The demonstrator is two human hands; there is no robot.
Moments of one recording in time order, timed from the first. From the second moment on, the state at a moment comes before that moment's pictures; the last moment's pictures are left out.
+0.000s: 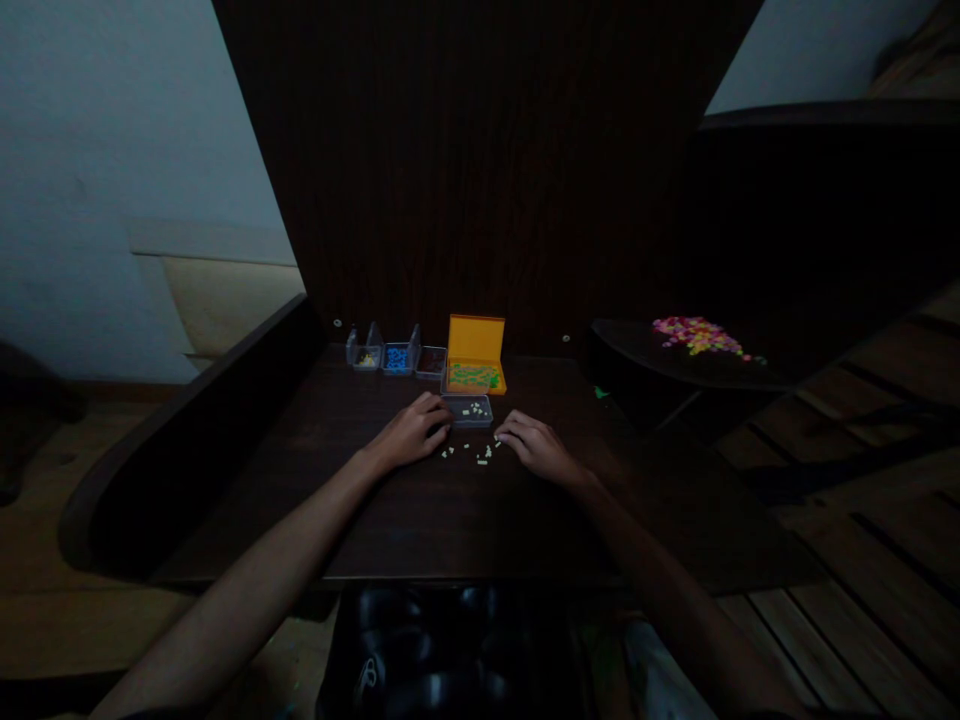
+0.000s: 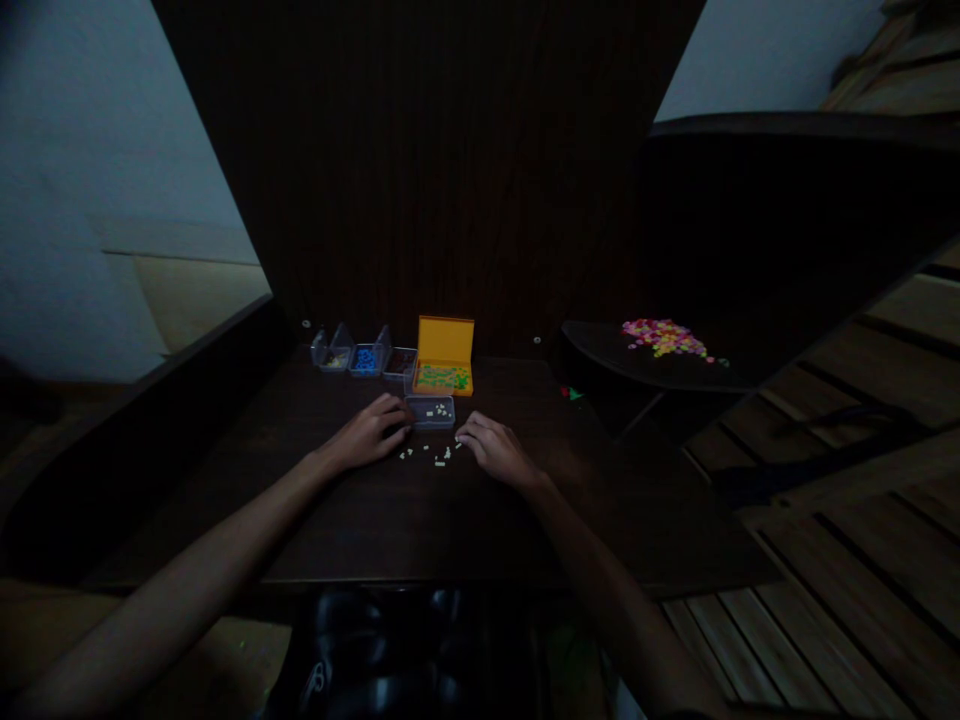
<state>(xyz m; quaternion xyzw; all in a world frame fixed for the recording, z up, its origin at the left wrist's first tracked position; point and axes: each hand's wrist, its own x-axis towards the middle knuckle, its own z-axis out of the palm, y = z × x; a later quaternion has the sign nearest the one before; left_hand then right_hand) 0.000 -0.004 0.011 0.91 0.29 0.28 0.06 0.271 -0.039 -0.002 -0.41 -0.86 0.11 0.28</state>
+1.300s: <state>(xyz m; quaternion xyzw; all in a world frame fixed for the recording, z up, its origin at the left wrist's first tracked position) -0.001 -0.003 0.008 0.91 0.29 0.28 0.06 0.271 -0.040 -0.007 -0.44 -0.83 0.14 0.31</state>
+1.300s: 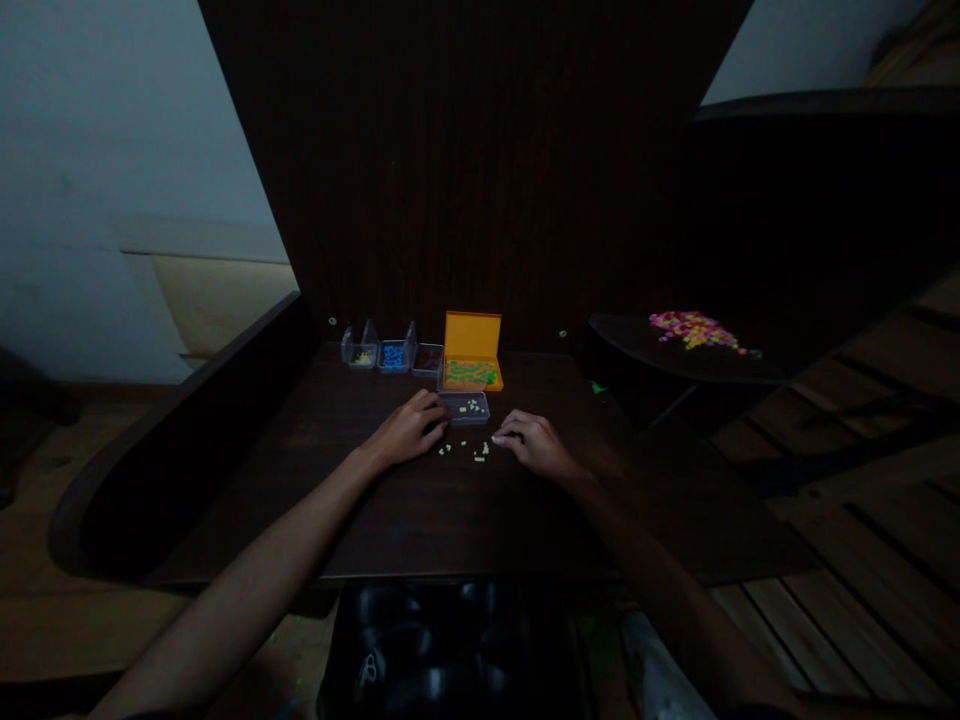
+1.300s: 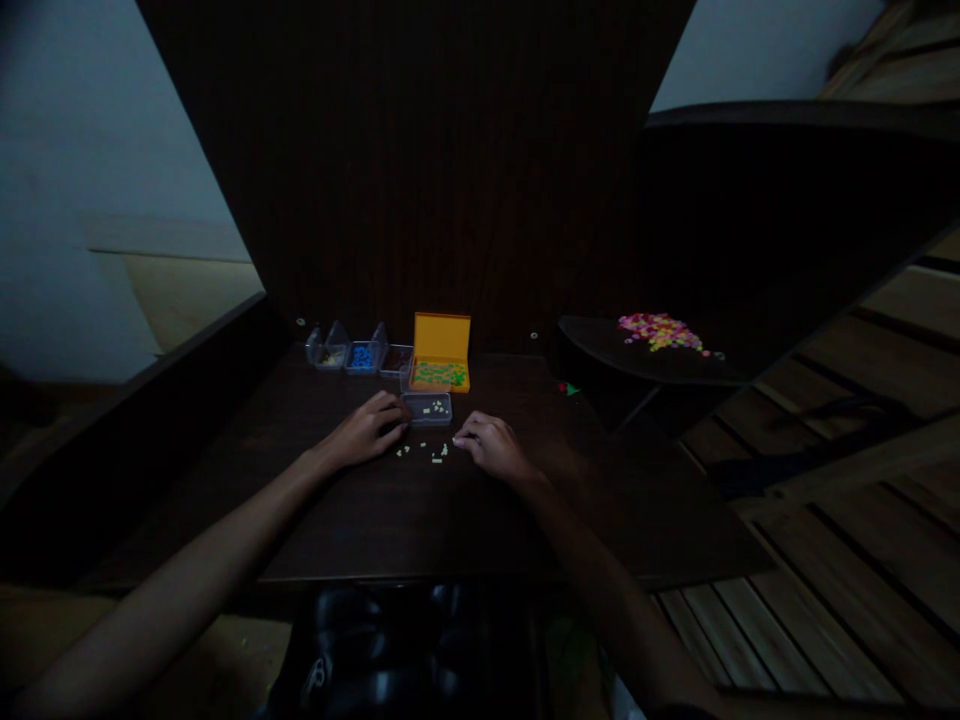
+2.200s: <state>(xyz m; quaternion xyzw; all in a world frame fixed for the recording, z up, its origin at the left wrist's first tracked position) 0.000 -0.004 0.011 0.91 0.29 0.28 0.06 0.263 -0.043 0.010 -0.44 -0.83 0.13 0.31</state>
